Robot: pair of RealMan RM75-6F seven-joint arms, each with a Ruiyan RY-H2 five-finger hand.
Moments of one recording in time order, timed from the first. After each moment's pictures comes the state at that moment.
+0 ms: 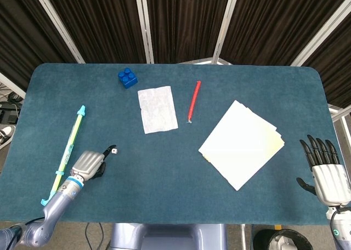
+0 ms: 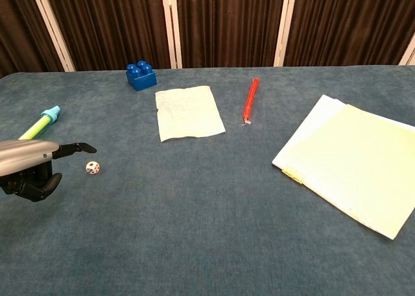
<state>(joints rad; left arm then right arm) -0.50 -1.43 -0.06 -1.55 1.16 0.88 0.35 0.10 -1.14 0.07 -1.52 -1.58 1.54 -0.14</state>
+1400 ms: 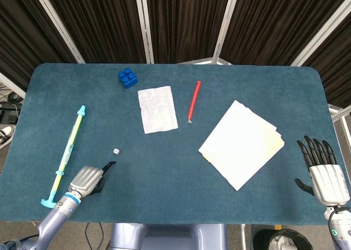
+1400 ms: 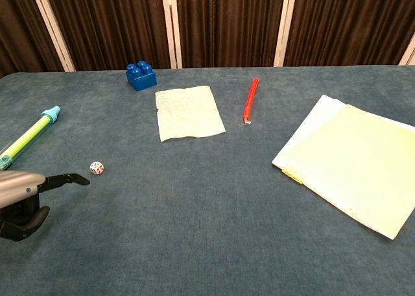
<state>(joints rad) -0.44 -1.43 0.08 -1.59 1.29 0.99 0.26 0.10 -1.14 0.06 -1.52 -1.59 1.54 -0.15</state>
